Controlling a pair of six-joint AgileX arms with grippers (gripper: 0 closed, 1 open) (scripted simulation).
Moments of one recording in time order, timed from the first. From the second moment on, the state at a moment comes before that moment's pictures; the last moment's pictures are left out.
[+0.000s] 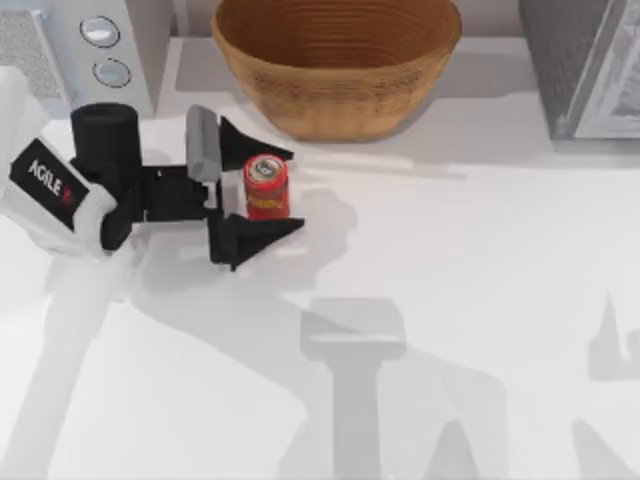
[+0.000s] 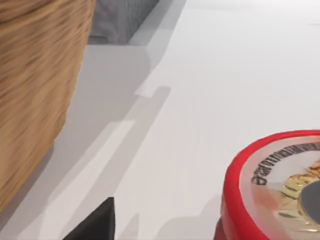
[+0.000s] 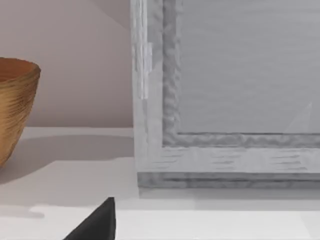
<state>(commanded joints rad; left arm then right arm) -0.17 2.50 1.27 0.83 1.28 0.39 0.00 0.00 0.00 0.00 0.00 0.00</state>
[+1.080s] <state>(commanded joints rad) -0.17 2.50 1.27 0.83 1.28 0.39 0.00 0.00 0.00 0.00 0.00 0.00</state>
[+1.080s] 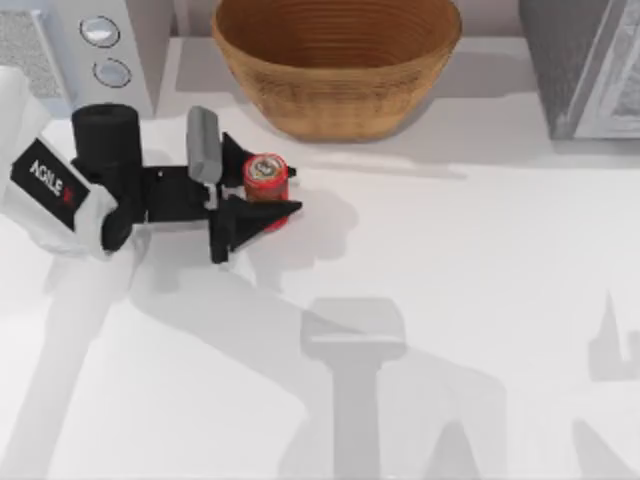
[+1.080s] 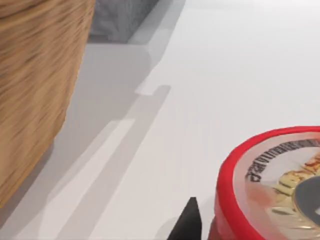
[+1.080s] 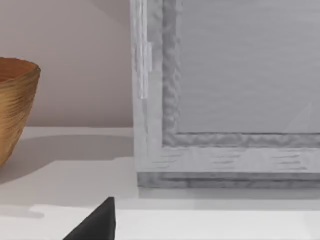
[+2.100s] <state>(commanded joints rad) -0.03 2.34 1.19 0.41 1.36 0.73 0.00 0.00 0.00 0.00 0.00 0.00</state>
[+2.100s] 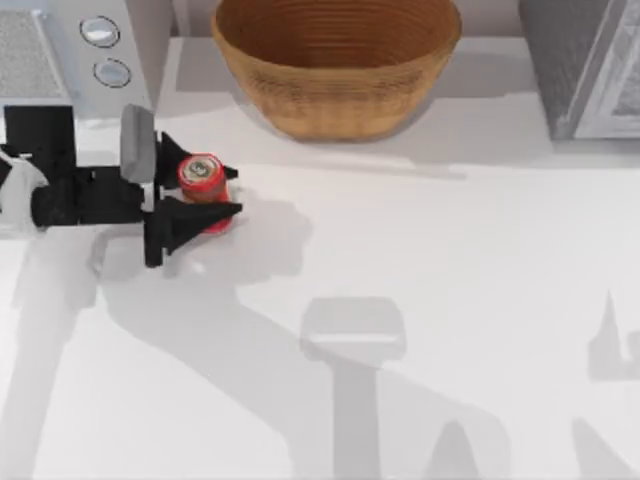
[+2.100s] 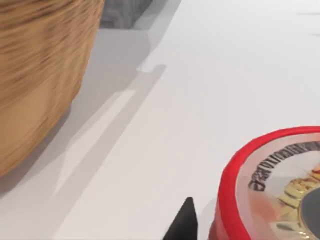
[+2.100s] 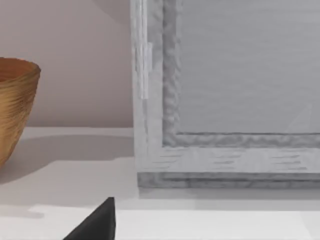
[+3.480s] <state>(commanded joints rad) 0.04 1.97 1.10 -0.42 1.42 1.27 0.00 0.00 0.00 0.00 0.00 0.00</state>
